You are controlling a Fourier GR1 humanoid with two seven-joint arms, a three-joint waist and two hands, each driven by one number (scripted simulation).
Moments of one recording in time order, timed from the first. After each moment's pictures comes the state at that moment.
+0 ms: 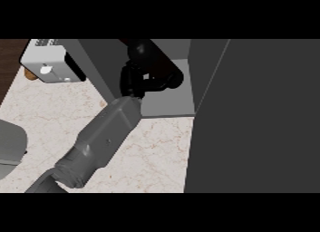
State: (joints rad) left arm -1.01 0.00 -0.41 -0.31 1.16 0.28 -0.65; right arm -0.06 -0.04 0.06 -2.35 -0.18 0.18 0.46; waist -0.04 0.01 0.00
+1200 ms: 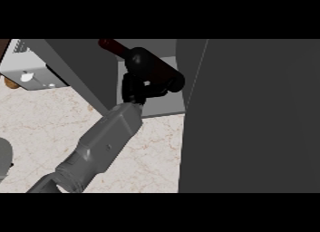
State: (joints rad) left arm -0.98 0.00 -0.53 -0.32 1.28 0.32 -0.66; right arm -0.12 -0.03 0.09 -2.29 -0.20 0.21 0.43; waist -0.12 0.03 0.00
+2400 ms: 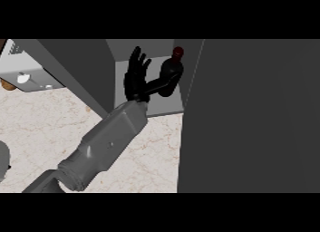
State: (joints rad) left arm -1.01 0.00 -0.65 -0.35 1.51 0.45 -0.77; right arm -0.11 -0.03 0.10 -2.29 -0.21 0.21 0.42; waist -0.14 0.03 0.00
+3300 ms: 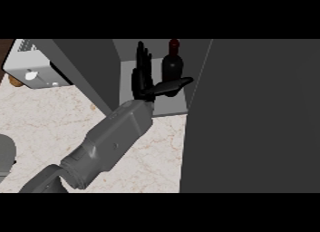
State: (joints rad) left arm -1.05 0.00 -0.79 -0.38 1.50 0.51 -0.84; right arm -0.09 -0.03 0.10 -2.30 -0.21 0.21 0.43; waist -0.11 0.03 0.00
